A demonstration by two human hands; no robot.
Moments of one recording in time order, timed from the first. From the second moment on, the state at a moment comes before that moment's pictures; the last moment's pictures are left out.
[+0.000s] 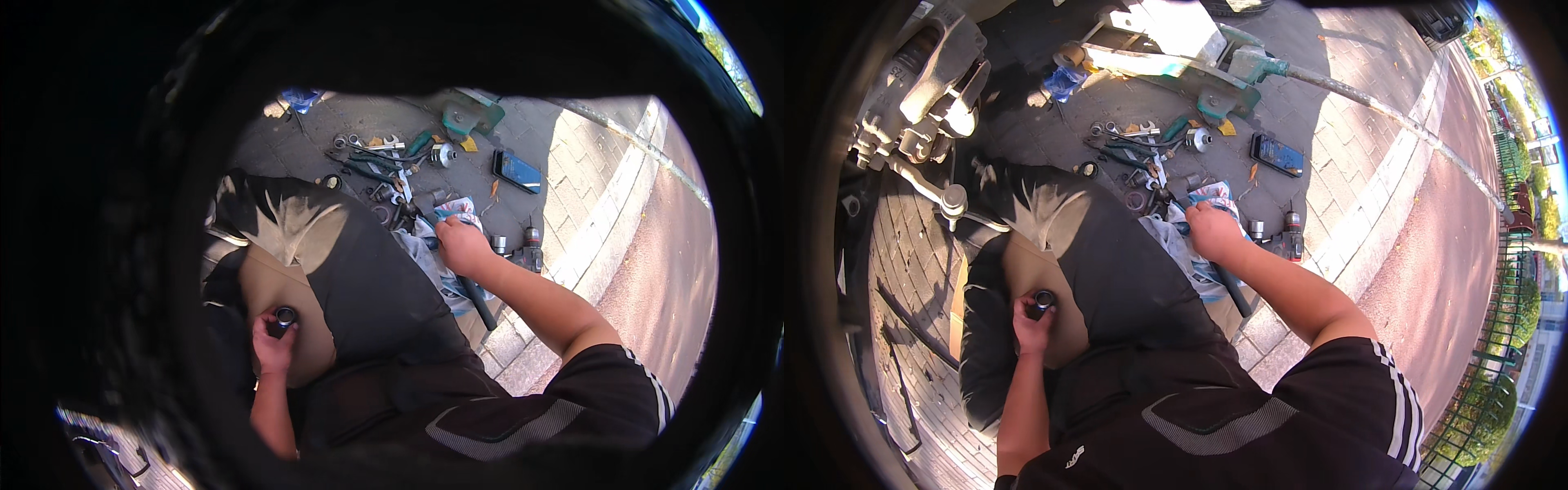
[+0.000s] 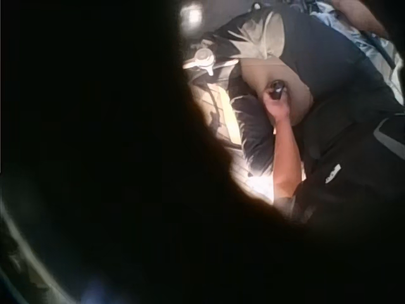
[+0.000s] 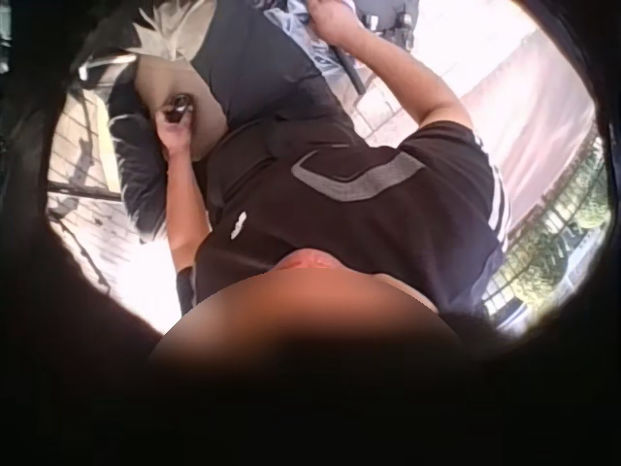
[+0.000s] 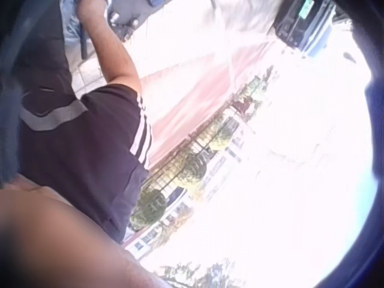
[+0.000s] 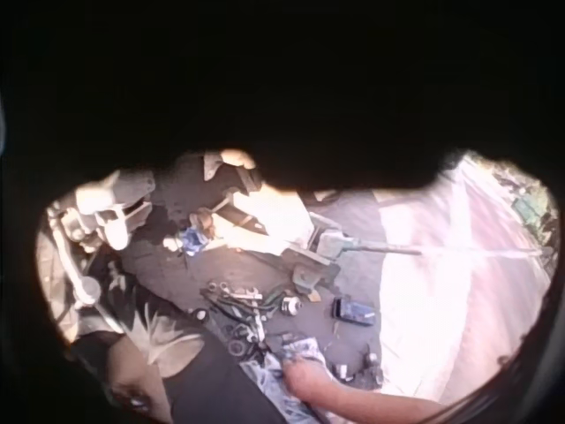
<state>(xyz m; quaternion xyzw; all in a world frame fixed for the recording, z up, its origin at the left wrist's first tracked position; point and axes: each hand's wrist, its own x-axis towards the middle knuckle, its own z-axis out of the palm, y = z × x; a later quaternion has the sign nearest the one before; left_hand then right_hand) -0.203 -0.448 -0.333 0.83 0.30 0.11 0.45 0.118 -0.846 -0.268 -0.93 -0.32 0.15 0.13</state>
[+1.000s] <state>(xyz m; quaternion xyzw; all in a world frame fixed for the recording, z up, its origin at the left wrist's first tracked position) -0.203 -0.465 -0.283 0.92 0.26 0.11 0.29 0.262 -0.949 -0.014 -0.35 -0.24 0.19 0.89</state>
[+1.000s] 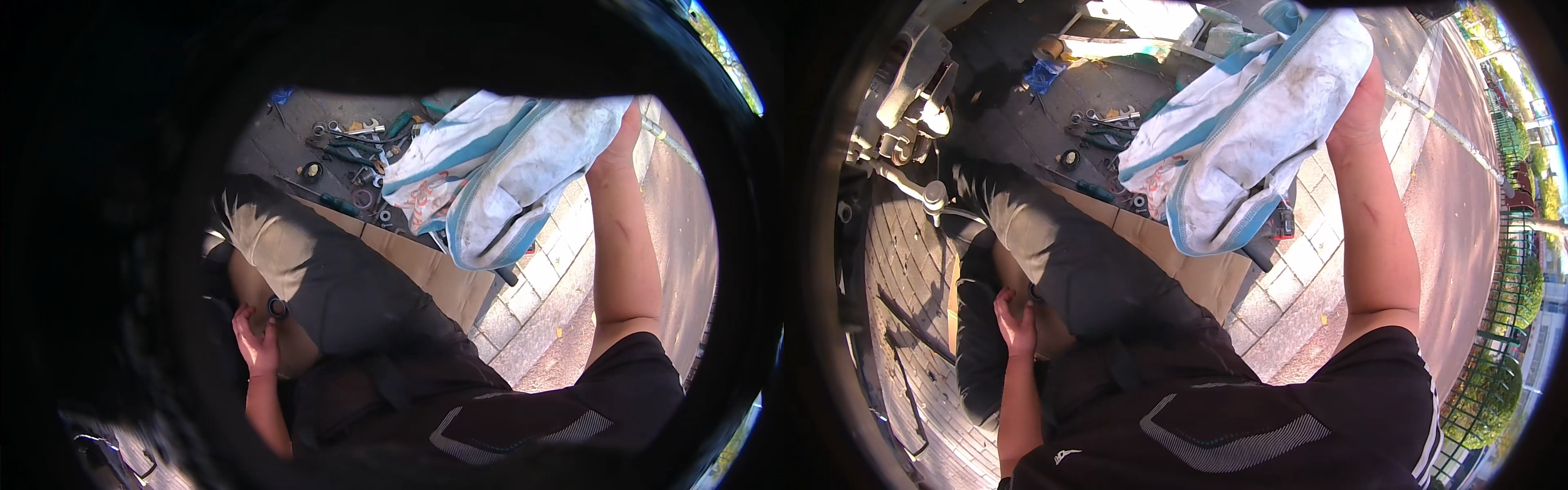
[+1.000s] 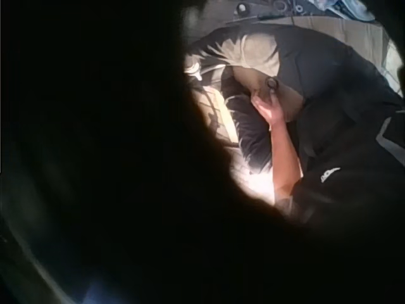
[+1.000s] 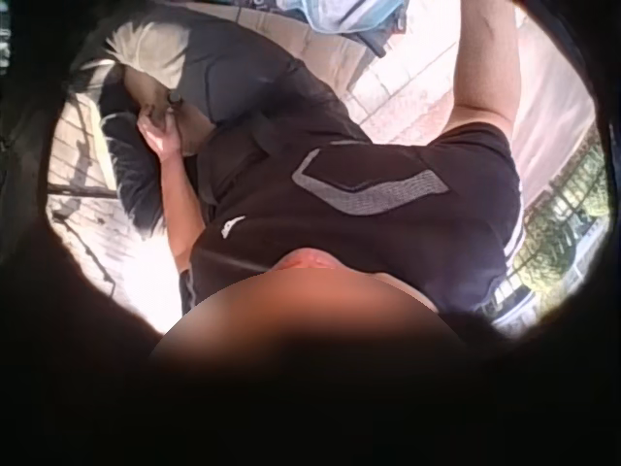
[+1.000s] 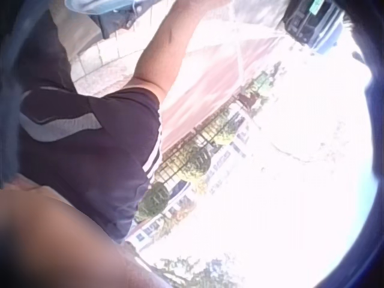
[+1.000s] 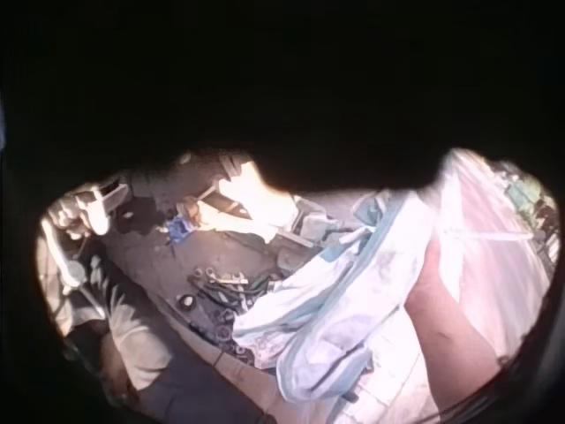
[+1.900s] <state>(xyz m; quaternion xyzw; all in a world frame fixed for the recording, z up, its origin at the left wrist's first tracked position) -0.217 -0.440 -0.269 0.87 0.34 0.05 0.36 0.186 -0.924 -0.192 -0.95 -0.27 0.16 0.03</state>
